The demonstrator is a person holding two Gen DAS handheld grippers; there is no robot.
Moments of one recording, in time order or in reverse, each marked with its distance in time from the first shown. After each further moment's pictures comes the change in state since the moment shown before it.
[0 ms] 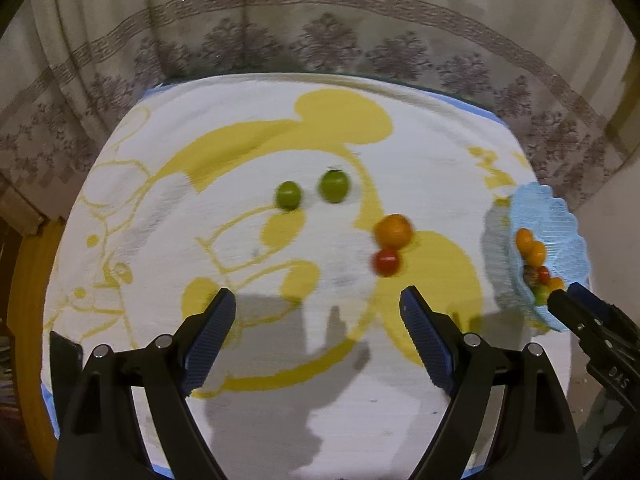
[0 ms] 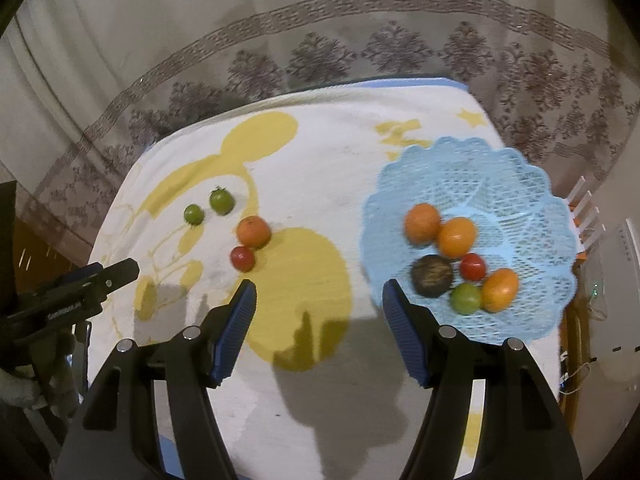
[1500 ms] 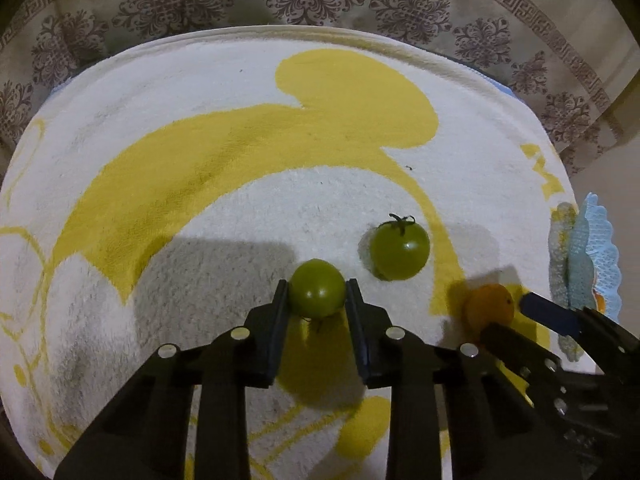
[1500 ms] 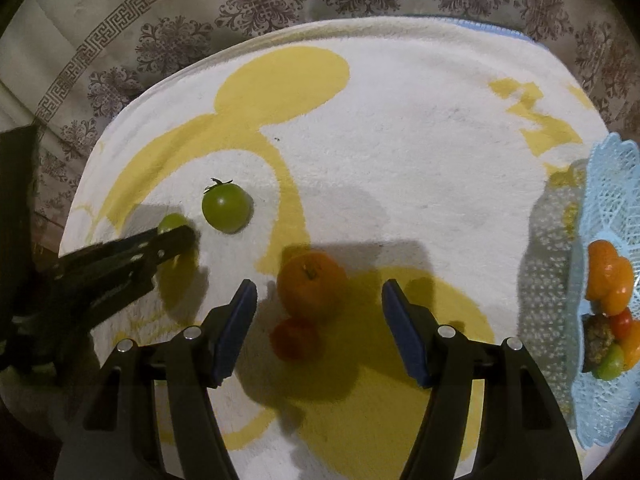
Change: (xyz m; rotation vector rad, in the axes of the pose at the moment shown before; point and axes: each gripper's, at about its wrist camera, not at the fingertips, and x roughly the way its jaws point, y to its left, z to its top) left arm 0.148 0.048 0.080 0.117 0.122 -0.186; right arm 0.161 0.067 0.051 0.049 0.178 -0.035
